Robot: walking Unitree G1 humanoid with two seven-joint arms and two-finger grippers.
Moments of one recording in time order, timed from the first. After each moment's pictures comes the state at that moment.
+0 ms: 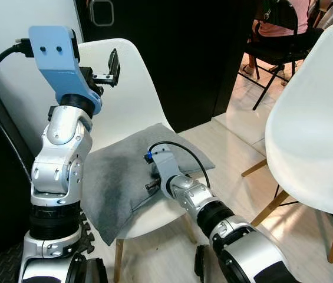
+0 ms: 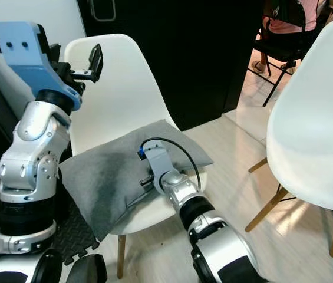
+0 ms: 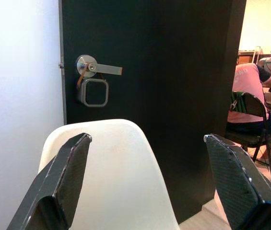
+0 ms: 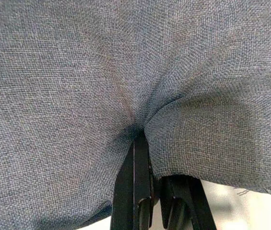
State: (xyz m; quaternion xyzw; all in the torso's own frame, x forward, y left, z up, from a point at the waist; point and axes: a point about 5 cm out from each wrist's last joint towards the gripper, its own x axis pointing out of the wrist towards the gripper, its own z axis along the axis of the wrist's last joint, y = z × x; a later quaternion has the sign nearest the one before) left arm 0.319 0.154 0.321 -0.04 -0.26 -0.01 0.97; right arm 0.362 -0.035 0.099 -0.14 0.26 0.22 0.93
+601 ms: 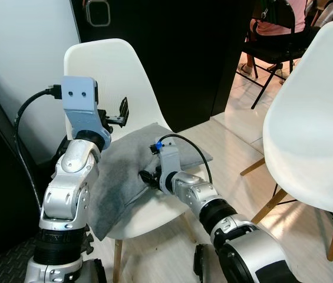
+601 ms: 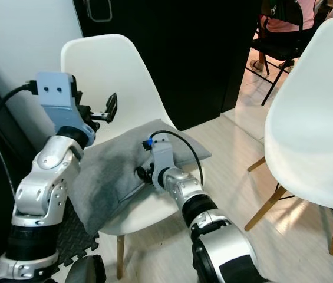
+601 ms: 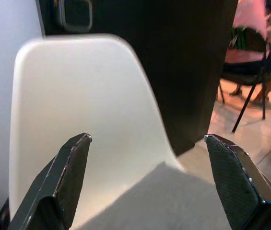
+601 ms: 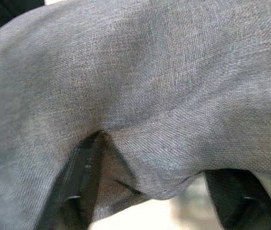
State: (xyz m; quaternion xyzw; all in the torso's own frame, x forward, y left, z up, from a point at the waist) left arm 0.320 0.149 0.245 -0.01 -0.13 -0.02 0.99; right arm 0.364 -0.041 0.110 0.03 0.25 0.30 0.92
